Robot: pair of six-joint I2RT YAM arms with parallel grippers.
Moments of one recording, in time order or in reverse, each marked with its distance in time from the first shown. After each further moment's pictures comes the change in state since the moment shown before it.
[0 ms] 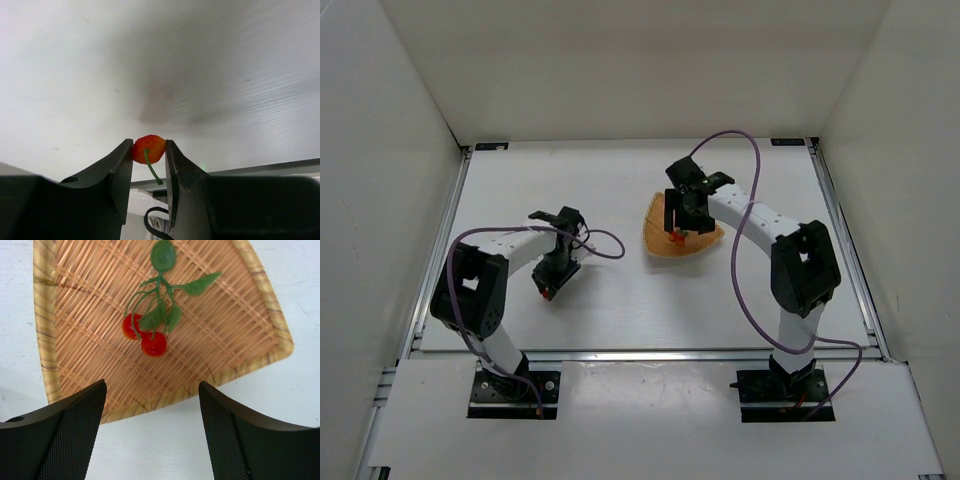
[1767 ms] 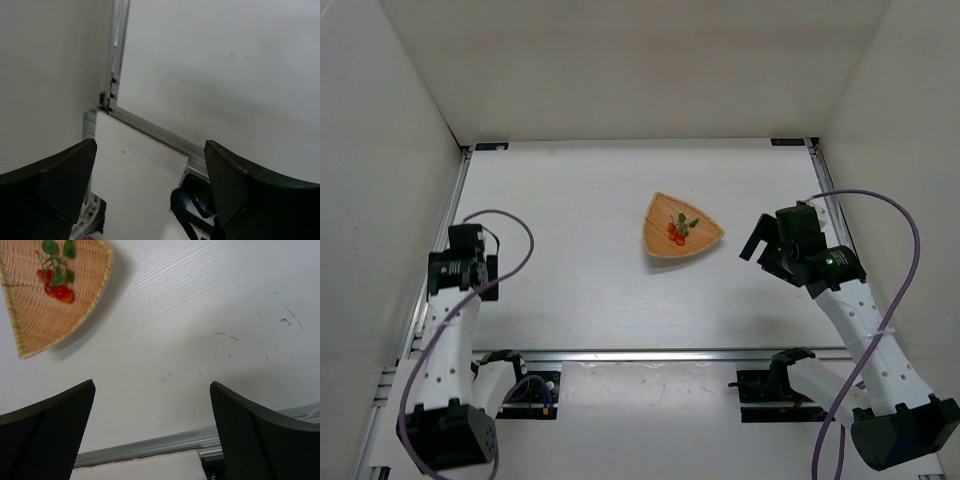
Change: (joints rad) left arm 0.519 -0.713 -0.081 -0.027 -0.371 -0.100; right arm -0.263 -0.980 -0.563 -0.167 0.023 0.177
